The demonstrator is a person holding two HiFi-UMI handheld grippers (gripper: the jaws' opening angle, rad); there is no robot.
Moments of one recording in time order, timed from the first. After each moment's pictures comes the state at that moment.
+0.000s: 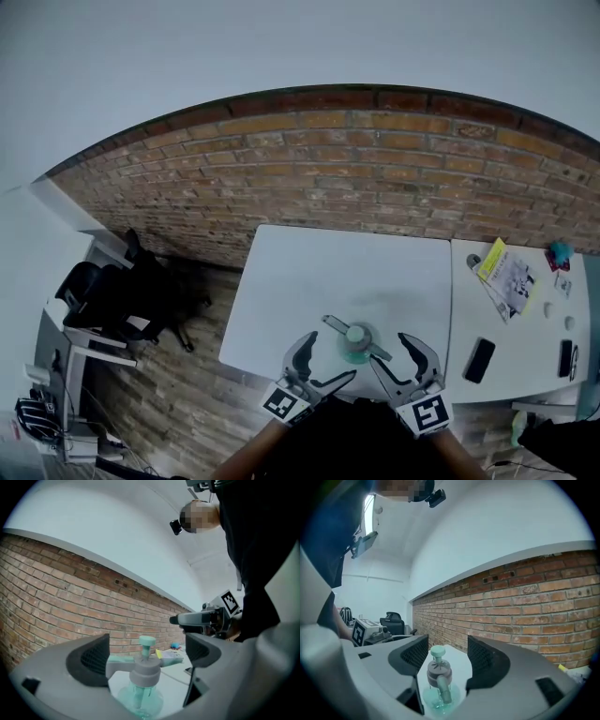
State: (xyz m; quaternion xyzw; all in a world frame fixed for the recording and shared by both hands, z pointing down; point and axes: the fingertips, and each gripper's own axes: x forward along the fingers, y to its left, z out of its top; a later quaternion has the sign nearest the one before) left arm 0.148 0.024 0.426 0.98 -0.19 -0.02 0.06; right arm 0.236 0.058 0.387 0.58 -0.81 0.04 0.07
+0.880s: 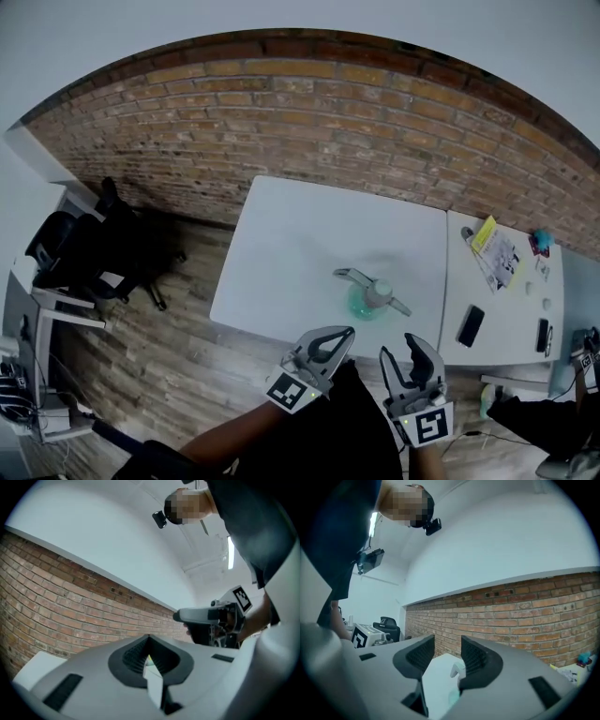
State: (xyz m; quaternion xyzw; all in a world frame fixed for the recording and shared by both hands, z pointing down) left arm 0.090 0.070 0.396 0.99 -0.15 -0.02 0.08; right arm 0.143 0.111 0.333 0.63 -0.77 -0.01 0.03
